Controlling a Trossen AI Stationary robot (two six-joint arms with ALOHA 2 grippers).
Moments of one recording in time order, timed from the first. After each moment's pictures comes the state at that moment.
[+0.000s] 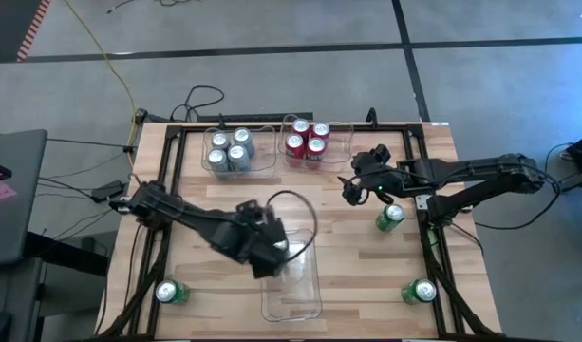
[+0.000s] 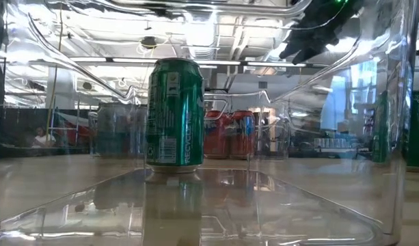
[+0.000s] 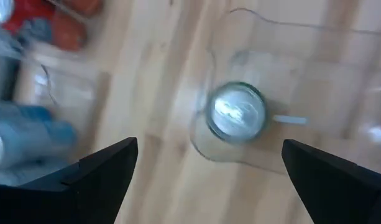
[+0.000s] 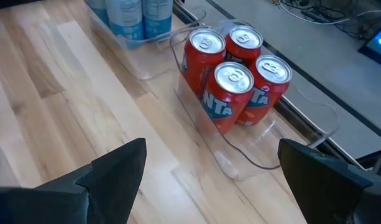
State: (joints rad) left arm -0.44 1.94 2.14 -1.56 -0.43 -0.66; right arm 0.04 1.13 0.99 -0.64 0.63 0.40
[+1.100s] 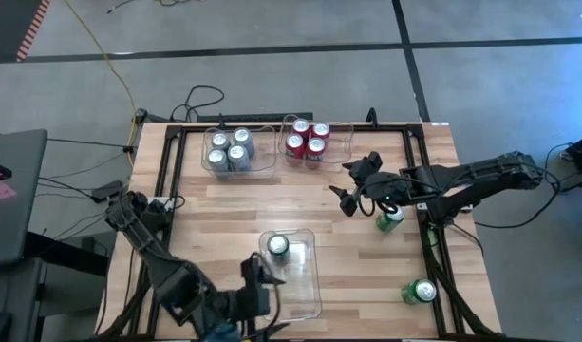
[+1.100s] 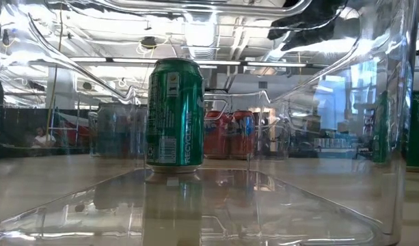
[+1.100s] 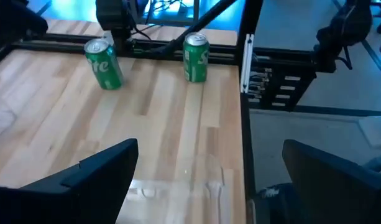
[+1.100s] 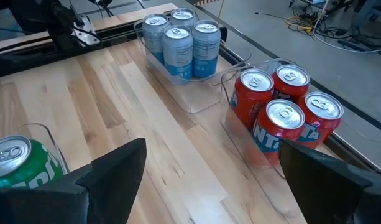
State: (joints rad) left arm -0.78 1.89 2.04 -0.83 -0.72 -0.56; right arm 0.16 1.13 0.99 -0.47 0.63 0.39
